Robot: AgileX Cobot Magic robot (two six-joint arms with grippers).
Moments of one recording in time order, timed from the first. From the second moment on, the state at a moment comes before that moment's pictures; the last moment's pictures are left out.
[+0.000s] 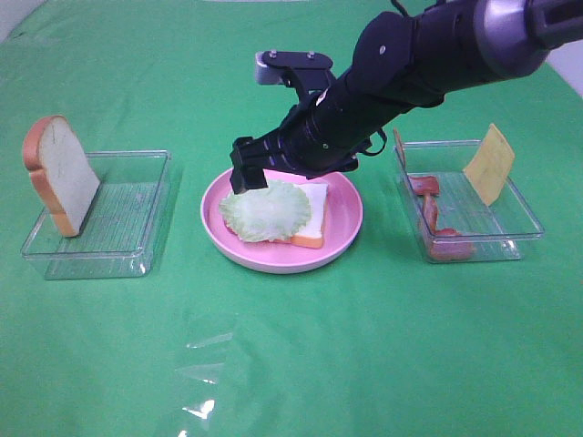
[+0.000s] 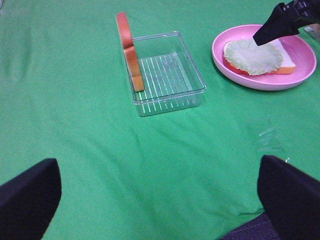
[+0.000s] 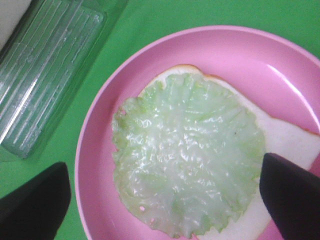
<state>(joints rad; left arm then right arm) 0.00 0.00 -0.52 -0.19 1.08 0.17 0.56 2.03 -1.33 0.40 0.32 -0.25</state>
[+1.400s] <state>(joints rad) 0.00 0.00 -0.52 -0.19 1.08 0.17 0.23 1.77 -1.33 -0.04 0.92 0.10</state>
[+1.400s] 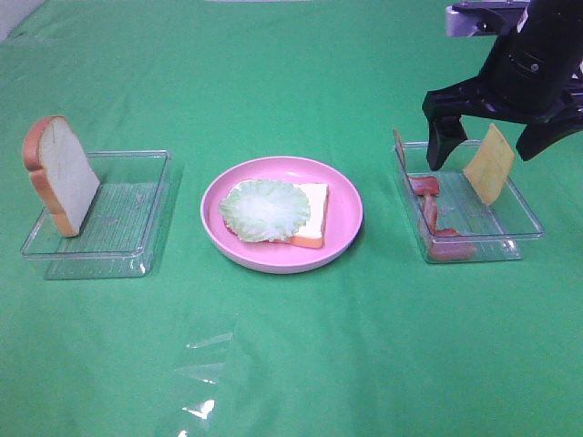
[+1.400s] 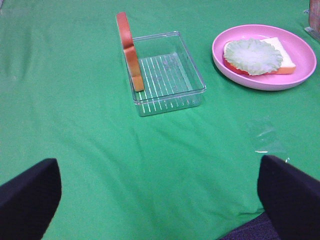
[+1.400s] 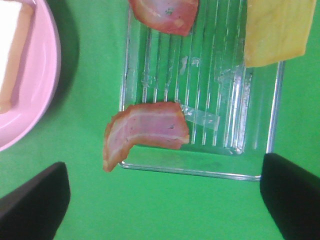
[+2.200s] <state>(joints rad) 0.00 0.00 -0.52 -0.19 1.08 0.17 0.23 1.97 -1.33 0.08 0.86 0.06</state>
